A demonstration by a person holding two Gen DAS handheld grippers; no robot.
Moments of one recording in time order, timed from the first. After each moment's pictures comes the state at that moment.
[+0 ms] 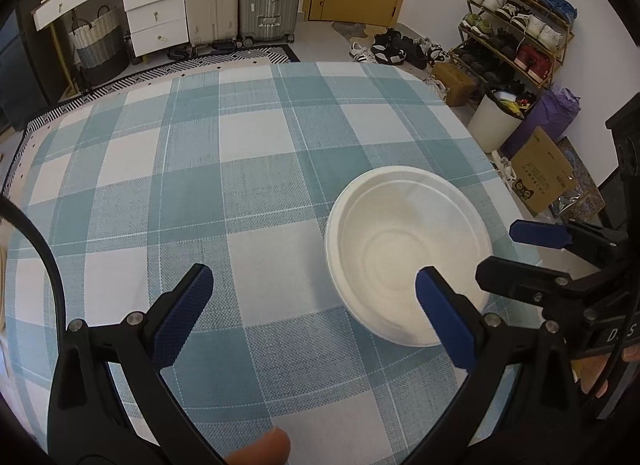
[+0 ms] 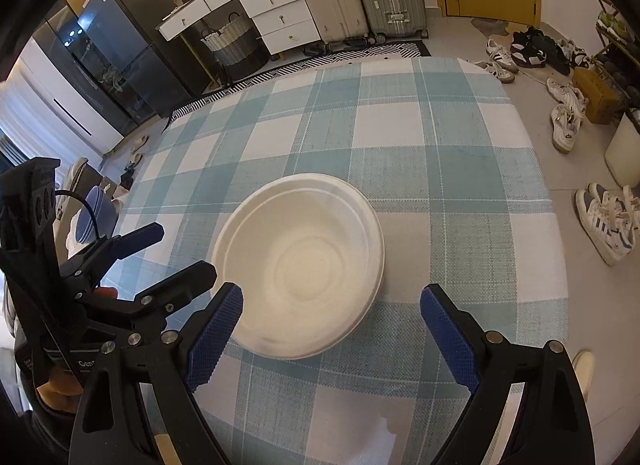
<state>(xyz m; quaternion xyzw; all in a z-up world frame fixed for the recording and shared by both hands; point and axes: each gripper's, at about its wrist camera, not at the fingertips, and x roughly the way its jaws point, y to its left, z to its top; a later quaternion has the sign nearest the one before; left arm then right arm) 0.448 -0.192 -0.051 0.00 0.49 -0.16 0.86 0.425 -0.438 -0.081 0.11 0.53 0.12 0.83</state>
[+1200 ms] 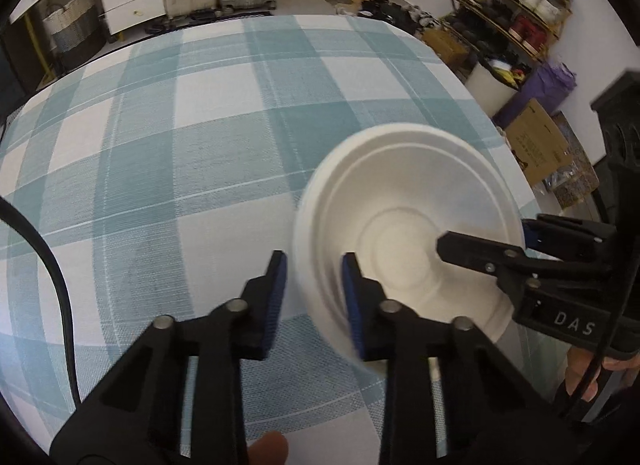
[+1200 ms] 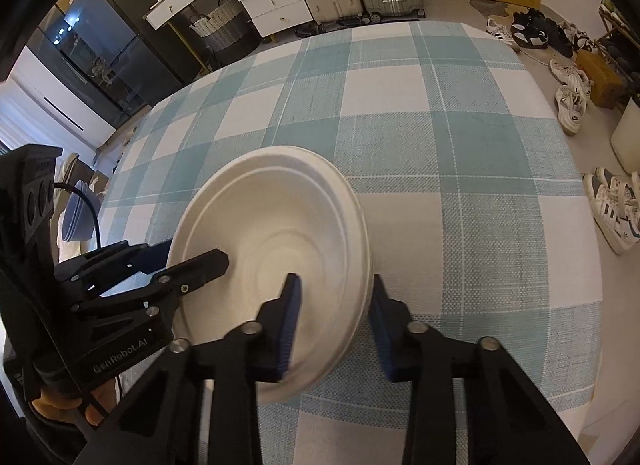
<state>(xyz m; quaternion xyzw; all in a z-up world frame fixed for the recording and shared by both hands) 0.472 -0.220 -0.099 0.02 0.54 -0.19 0.82 0.447 -0.433 -0.127 0.12 0.56 0.12 0.81</state>
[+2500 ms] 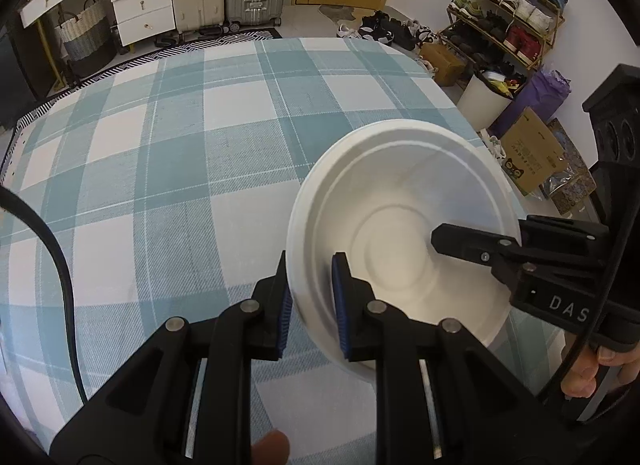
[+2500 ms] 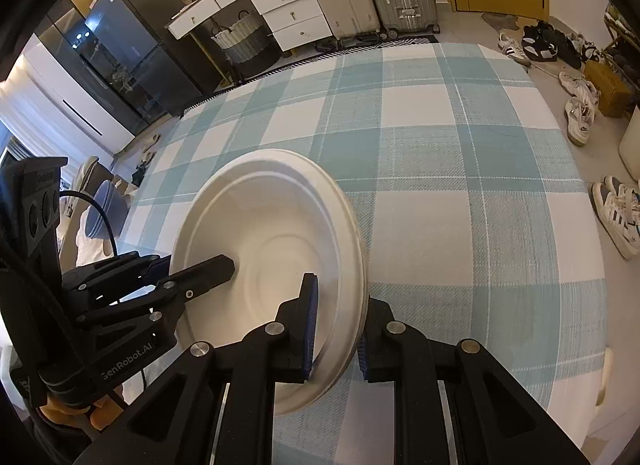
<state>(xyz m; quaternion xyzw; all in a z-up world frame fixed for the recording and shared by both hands) 0.417 -0.192 -0.055 0.01 0.51 -0.18 0.84 0.409 -0.412 -0.091 0.13 0.53 0.14 0.83</state>
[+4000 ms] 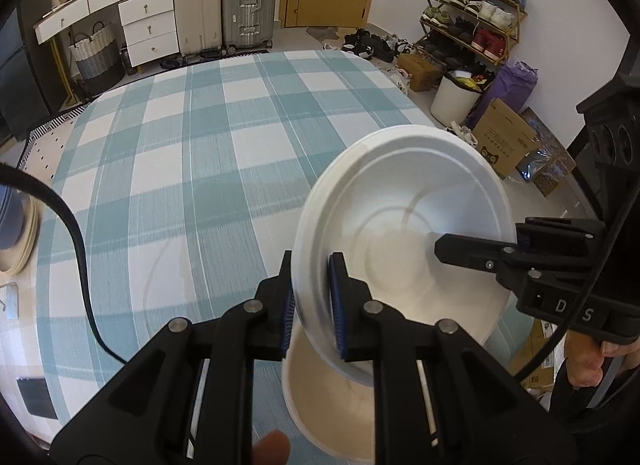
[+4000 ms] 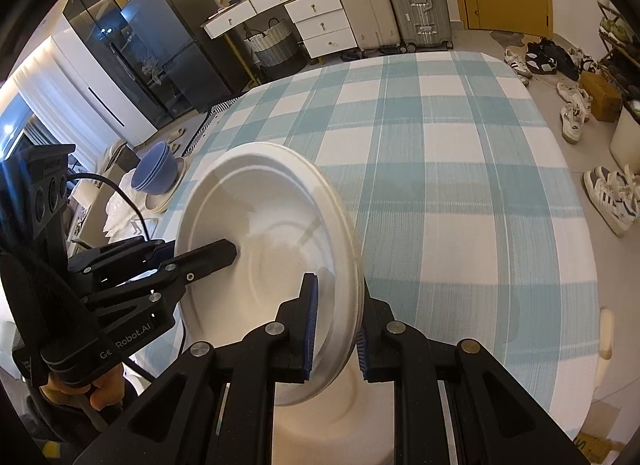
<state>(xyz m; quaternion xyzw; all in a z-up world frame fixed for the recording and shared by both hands) 0.192 -0.142 0.019 0.03 0.47 -0.20 0.86 0.221 -0.367 -0.036 0.12 0.50 0.16 0.84</state>
